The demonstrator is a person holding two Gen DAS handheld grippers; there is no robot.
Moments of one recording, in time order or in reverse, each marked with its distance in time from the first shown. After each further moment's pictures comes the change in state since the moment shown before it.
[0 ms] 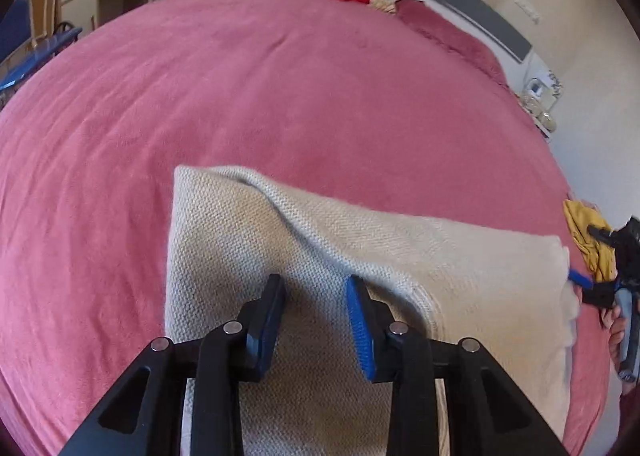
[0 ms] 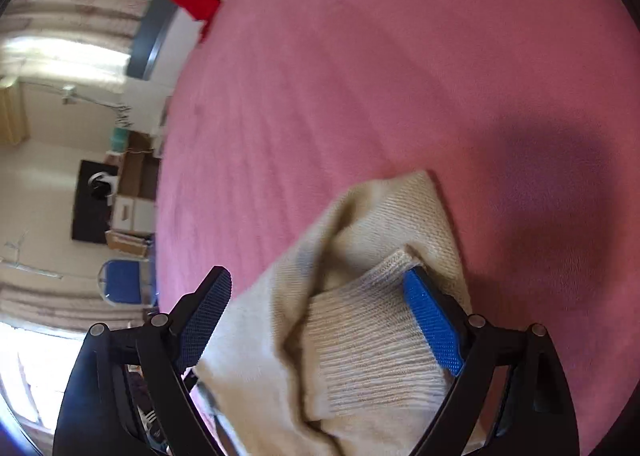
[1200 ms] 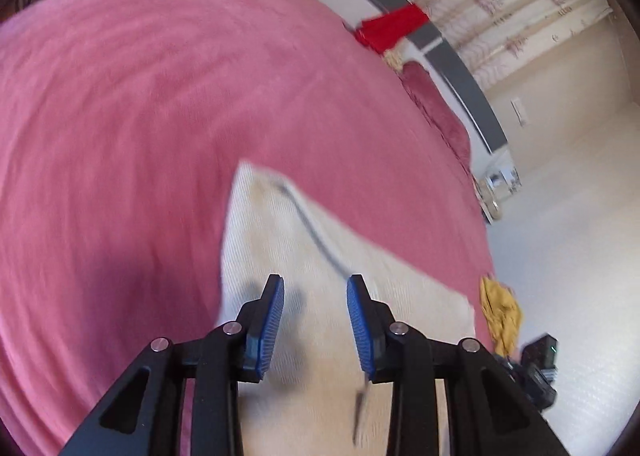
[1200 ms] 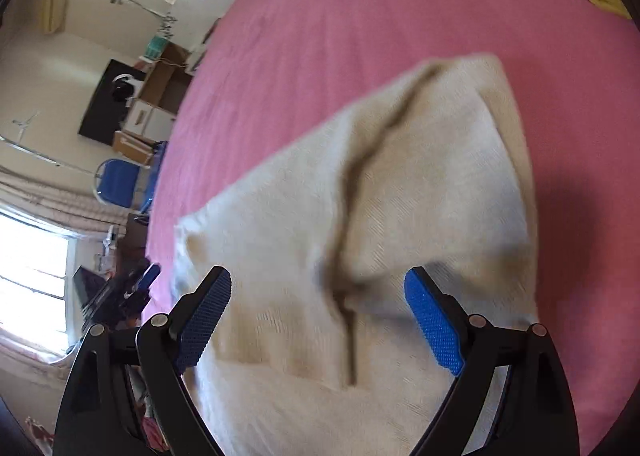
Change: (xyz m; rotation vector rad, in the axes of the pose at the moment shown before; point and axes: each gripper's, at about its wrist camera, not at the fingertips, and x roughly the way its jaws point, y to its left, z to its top) left arm -0.059 0.061 -0.011 -0.310 0.005 -0.261; right arm -0.006 0.023 -0.104 -0.241 0.146 -0.062
